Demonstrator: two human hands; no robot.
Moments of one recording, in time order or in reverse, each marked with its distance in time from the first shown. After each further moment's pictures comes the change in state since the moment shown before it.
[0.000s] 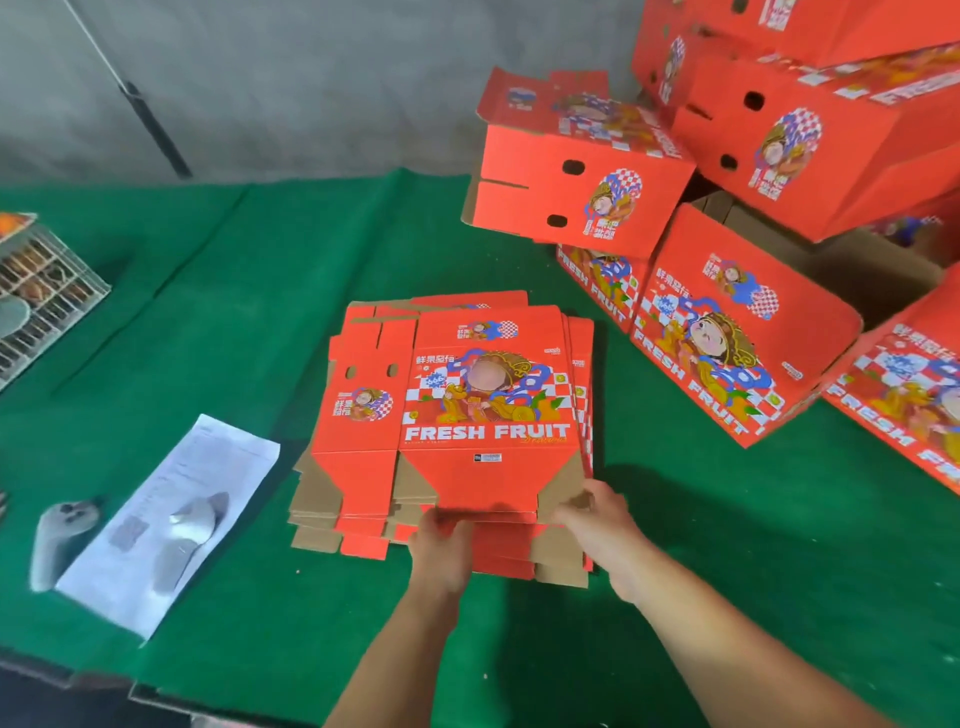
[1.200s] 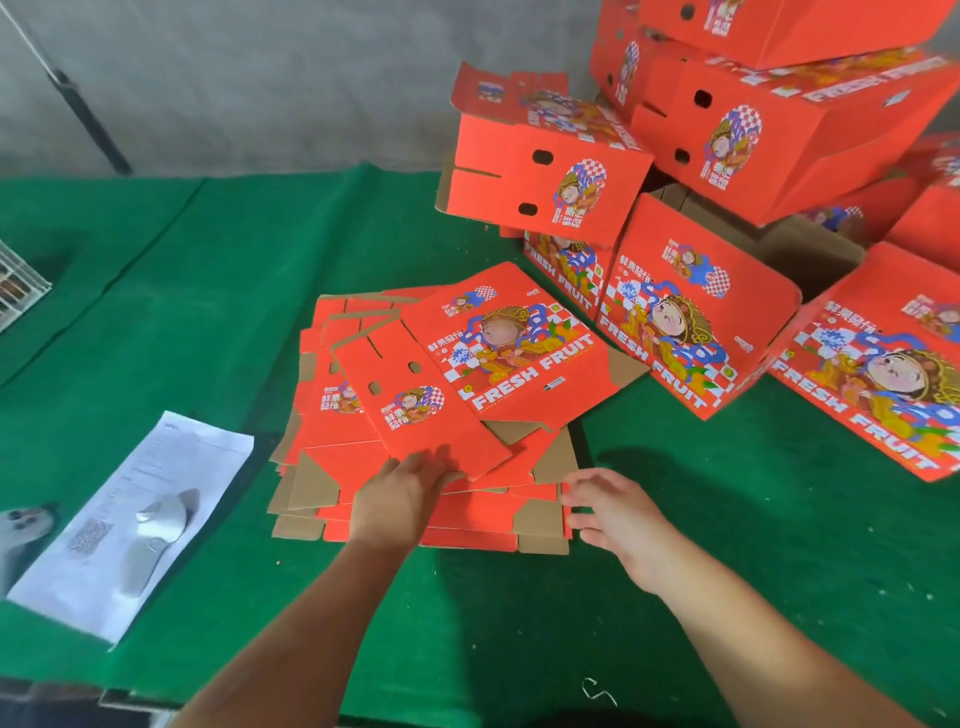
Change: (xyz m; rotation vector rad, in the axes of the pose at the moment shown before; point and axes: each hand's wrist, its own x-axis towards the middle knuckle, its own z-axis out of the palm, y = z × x) left_hand 0.047 0.003 -0.045 1.039 0.069 0.819; right_hand -0.042 0.013 -0.025 0.201 0.005 -0.012
